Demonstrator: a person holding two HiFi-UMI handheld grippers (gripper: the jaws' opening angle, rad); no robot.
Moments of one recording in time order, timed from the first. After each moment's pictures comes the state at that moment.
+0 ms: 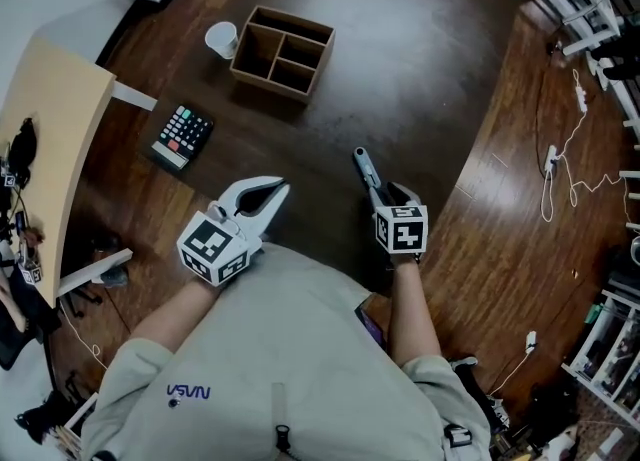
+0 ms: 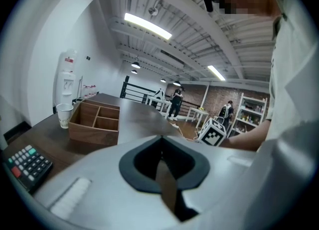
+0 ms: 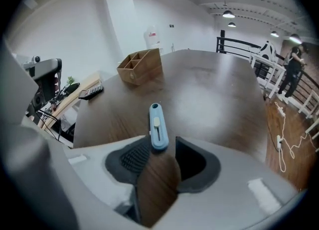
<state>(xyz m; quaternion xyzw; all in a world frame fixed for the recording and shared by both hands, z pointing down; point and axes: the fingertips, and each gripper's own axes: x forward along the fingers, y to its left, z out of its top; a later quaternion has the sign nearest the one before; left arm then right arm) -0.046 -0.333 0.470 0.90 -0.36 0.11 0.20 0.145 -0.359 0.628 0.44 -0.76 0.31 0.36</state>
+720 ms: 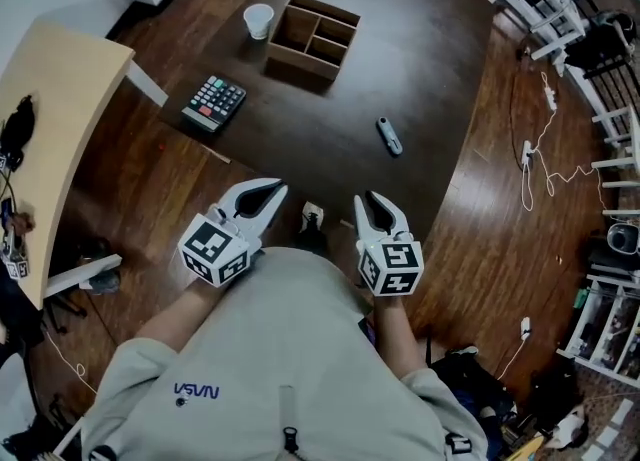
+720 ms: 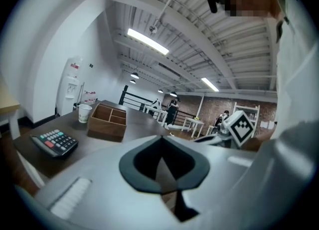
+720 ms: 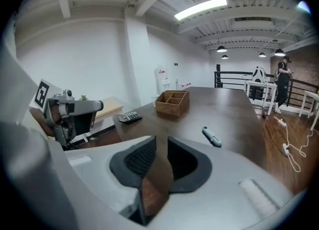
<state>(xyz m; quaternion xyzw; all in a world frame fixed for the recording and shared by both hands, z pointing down) -0.117 -0.234 0.459 0.92 -0.35 0.04 0.19 0.033 -0.240 0.505 0.50 -0.81 0.20 0.21</state>
